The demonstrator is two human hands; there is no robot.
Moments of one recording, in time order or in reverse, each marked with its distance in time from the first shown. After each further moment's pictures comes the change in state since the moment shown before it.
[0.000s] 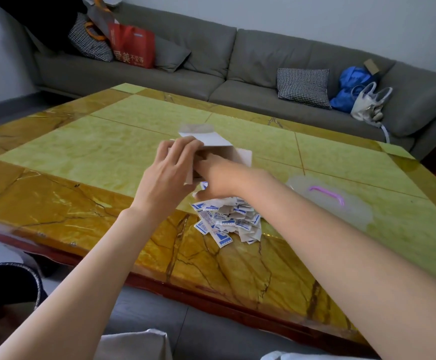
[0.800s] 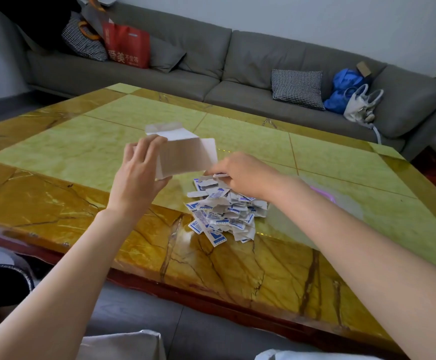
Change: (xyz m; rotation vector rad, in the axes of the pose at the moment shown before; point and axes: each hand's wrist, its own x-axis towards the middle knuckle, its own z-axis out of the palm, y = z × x) left_hand -0.011 -0.027 -0.003 0.035 -0.026 -0.209; right_hand -0.045 0.026 -0.007 0.111 0.146 0.049
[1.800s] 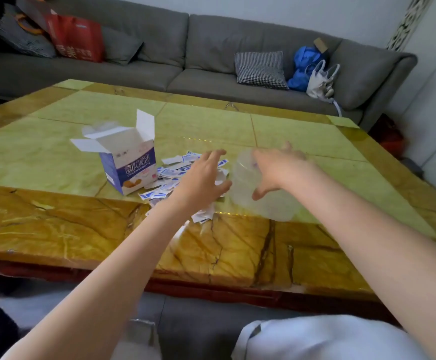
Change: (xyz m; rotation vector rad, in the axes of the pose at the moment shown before) left_hand 0.009 0.152 0.053 -0.366 -0.522 0.053; right_hand -0.086 0.072 -0.012 -0.358 -0.182 0.635
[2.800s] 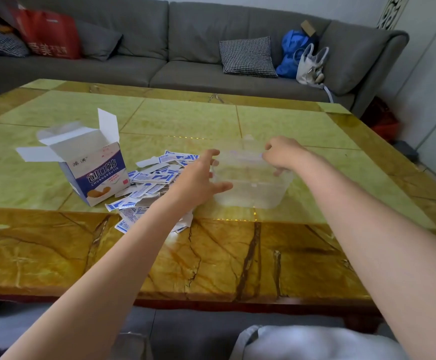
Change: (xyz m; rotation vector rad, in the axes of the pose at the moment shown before) left_hand 0.036 0.014 0.029 -0.241 -0.135 -0.154; right_hand 0.071 0.064 0.041 0.590 0.019 0.213
